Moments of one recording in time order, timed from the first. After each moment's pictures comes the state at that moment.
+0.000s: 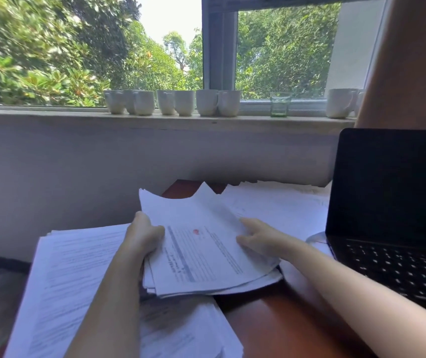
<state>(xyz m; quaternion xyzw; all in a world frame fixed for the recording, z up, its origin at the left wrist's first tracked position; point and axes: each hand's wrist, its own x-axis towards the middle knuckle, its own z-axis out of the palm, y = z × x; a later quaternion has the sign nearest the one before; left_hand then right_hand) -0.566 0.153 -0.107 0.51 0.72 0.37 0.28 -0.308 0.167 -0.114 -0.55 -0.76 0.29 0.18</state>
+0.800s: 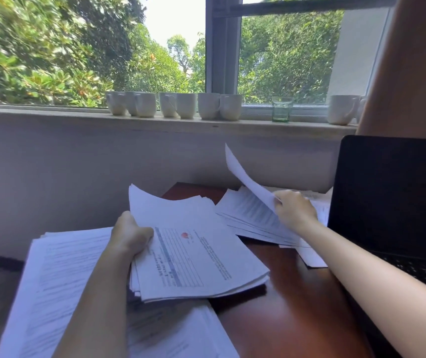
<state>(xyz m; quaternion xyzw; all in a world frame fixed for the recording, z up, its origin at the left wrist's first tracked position) -0.580 0.148 -0.102 0.50 0.70 0.44 0.25 -0.259 0.202 -0.081 -0.69 -0.68 -0.04 0.25</state>
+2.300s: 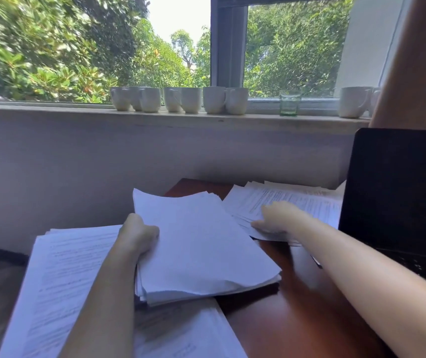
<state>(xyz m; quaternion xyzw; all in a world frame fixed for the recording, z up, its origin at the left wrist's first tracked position) -0.581 0.159 -0.111 0.49 0.75 0.37 0.26 -0.289 0.232 -0.096 -0.66 -0.74 -0.04 -0.08</state>
